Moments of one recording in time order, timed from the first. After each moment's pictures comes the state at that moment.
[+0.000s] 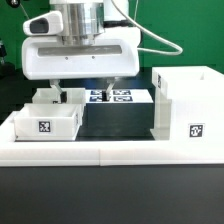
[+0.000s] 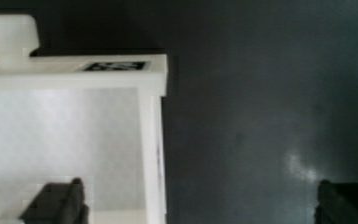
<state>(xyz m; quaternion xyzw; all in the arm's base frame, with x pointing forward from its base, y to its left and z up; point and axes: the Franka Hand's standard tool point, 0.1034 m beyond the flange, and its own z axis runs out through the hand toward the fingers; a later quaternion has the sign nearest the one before) 0.522 -0.085 0.049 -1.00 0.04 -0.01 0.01</state>
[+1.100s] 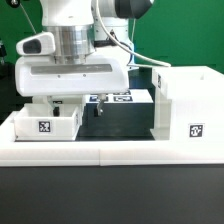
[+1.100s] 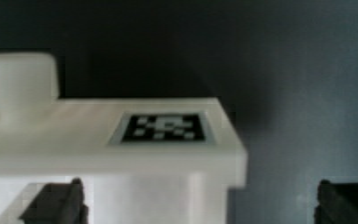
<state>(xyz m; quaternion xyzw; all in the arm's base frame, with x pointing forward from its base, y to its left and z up) 0.510 -0.097 0.019 -1.00 0.03 0.00 0.01</state>
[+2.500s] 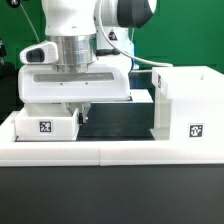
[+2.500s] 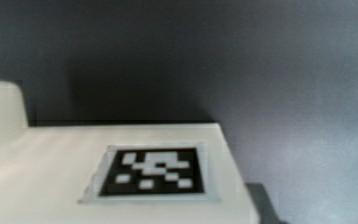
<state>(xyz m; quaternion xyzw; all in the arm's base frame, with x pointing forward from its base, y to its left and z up) 0.508 -0.096 0.007 -1.00 0.02 0.00 0.01</state>
